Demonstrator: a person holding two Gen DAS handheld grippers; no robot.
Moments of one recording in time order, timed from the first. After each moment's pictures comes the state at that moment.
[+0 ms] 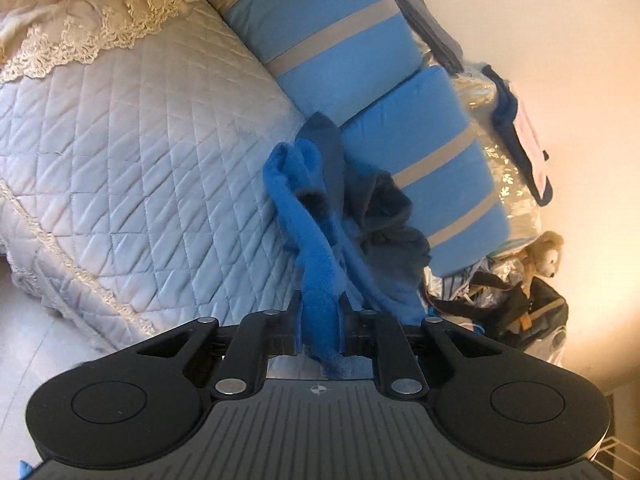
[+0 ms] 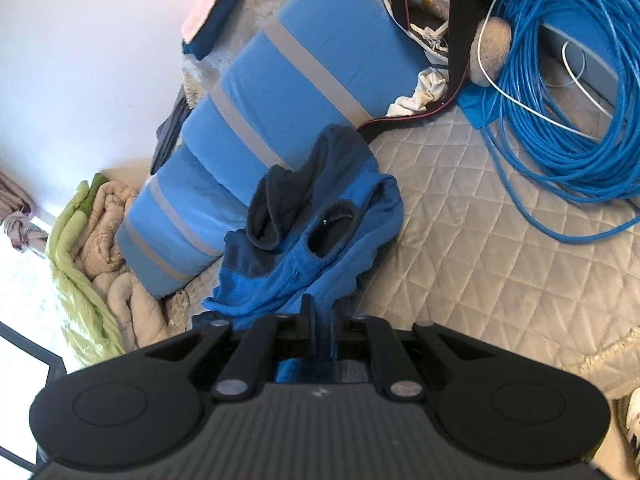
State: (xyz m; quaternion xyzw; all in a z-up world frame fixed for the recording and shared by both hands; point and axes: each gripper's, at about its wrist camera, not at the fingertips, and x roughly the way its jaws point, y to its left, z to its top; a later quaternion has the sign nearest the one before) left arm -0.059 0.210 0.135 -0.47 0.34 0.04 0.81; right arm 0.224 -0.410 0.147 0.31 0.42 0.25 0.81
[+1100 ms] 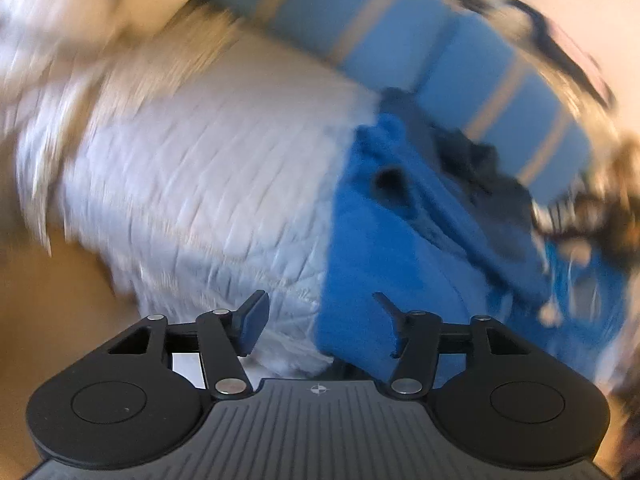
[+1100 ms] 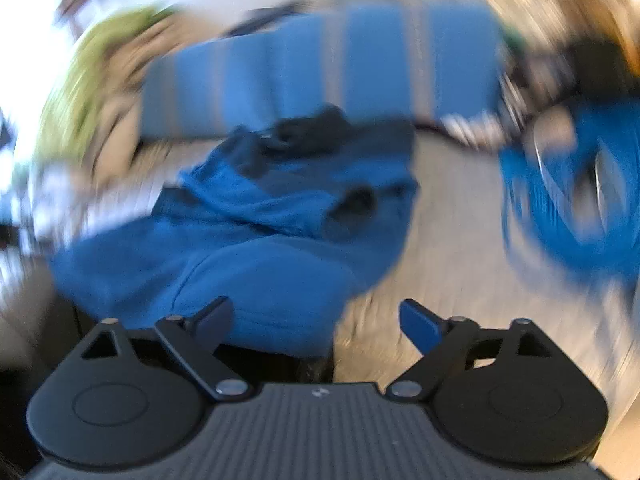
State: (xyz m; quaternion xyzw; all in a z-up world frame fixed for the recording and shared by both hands) left arm -0.127 0.182 0.116 -0.25 0.41 0.12 0.87; right arm 0.084 -0.353 0.133 -0.06 0.33 0.32 0.88
